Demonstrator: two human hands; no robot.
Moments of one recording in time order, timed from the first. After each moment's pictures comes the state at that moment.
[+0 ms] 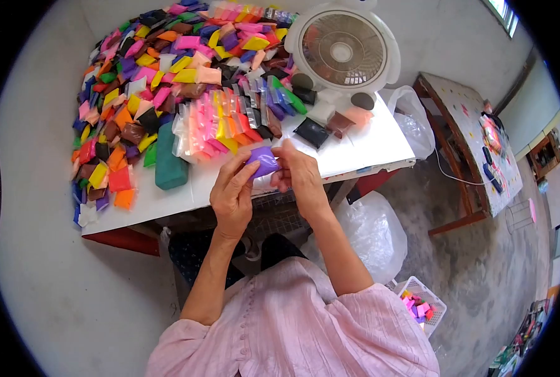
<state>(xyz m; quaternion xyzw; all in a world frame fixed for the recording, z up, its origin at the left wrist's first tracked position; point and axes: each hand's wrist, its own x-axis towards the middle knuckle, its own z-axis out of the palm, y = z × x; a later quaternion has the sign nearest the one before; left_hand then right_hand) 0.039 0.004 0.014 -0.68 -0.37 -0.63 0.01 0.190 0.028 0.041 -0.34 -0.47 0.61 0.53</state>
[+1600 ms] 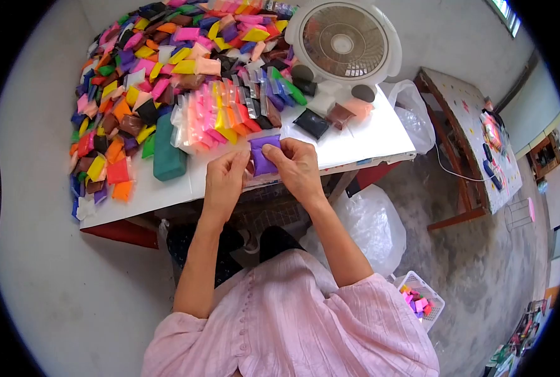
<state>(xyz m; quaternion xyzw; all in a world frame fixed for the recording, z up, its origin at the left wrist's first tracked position) 0.027 0.006 0.032 -0.52 -0.50 -0.55 -0.43 0.185 0.043 0.024 -0.44 -0.58 0.48 0.48</state>
